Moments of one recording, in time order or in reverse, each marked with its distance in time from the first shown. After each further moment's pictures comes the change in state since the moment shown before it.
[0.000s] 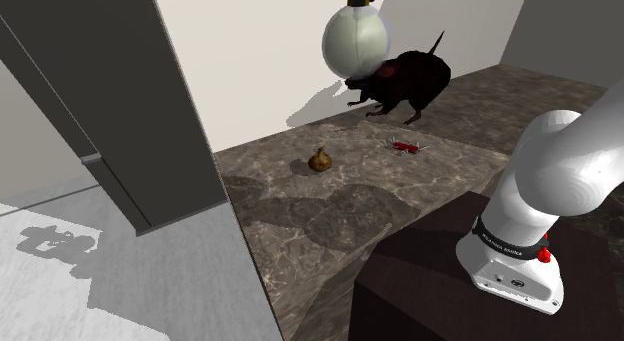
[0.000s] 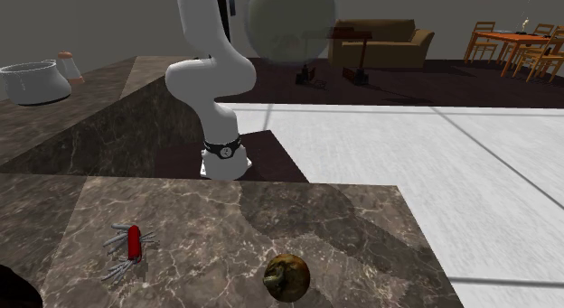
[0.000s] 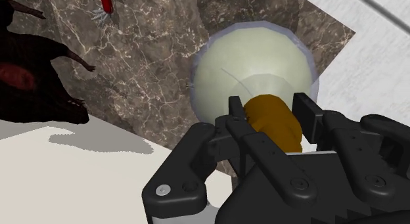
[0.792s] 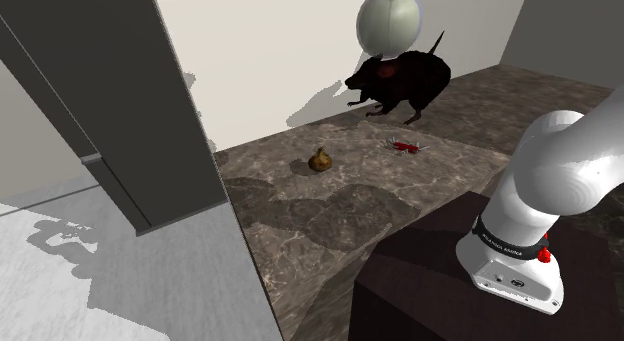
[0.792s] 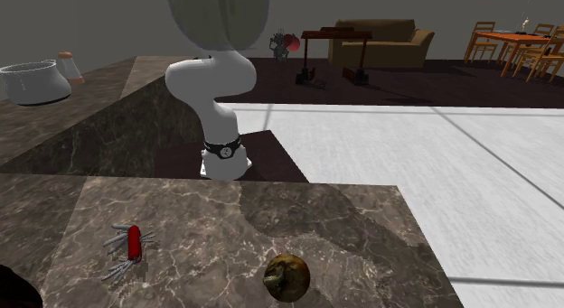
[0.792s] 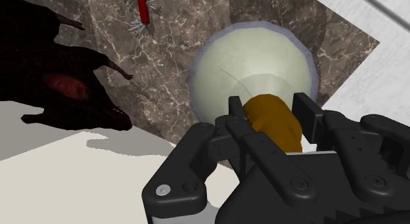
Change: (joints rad) arm -0.034 -0.053 -0.139 0.016 -0.057 -0.069 -0.175
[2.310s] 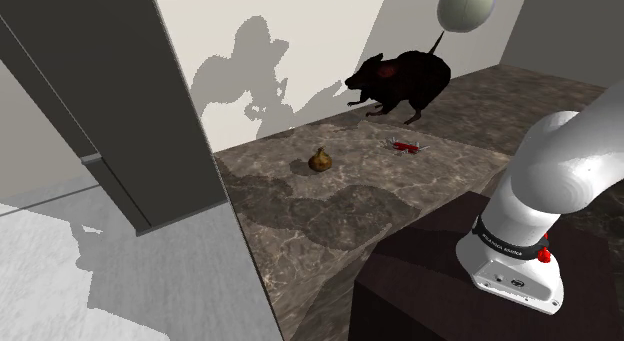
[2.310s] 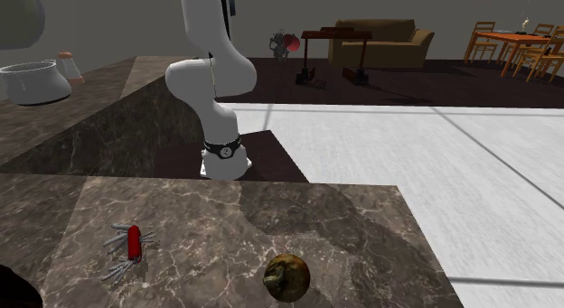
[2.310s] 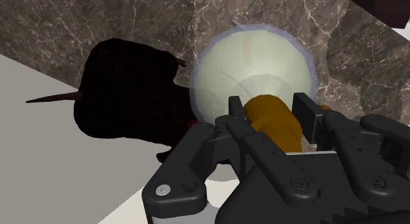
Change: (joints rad) arm -0.069 0.068 -0.511 0.142 -0.202 -0.011 -0.610
